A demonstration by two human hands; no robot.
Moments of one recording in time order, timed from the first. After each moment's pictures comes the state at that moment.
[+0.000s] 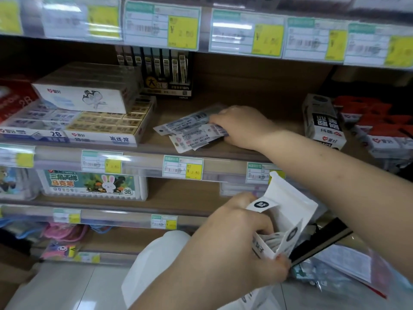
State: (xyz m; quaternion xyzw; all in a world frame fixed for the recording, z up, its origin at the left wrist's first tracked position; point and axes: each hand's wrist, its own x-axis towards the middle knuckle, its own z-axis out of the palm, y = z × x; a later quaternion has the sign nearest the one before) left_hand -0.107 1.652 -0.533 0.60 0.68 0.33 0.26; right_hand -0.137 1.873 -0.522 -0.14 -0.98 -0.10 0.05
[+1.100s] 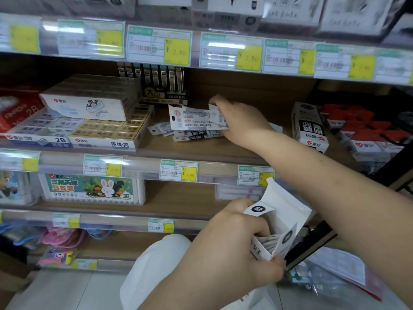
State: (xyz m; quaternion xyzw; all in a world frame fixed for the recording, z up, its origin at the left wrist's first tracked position) left_hand -0.091 1.648 -0.538 0.61 0.68 0.35 0.23; right_hand -0.120 1.858 -0.499 -0.23 -0.96 -0.01 0.14
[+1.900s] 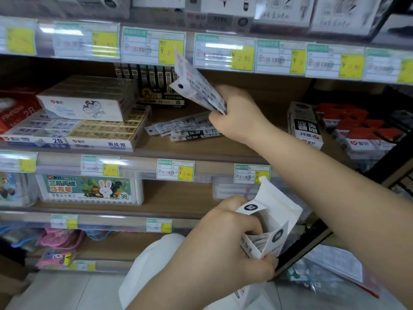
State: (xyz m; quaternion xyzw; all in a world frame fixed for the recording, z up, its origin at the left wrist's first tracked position) left_hand -0.094 1.645 -0.540 0.62 0.66 0.36 0.22; right_hand -0.107 1.820 -0.470 -0.19 -0.91 0.22 0.28
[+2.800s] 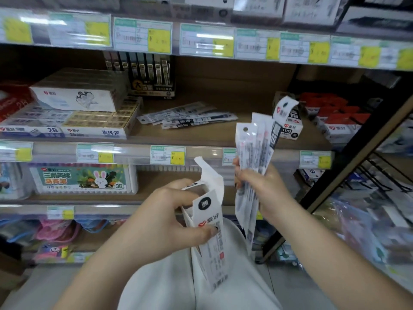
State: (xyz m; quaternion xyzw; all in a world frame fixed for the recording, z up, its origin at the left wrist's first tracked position) left_hand -0.134 1.605 -0.545 0.59 0.65 0.39 0.28; right_hand -0.002 1.761 -0.566 -0.36 -0.63 0.61 0.32
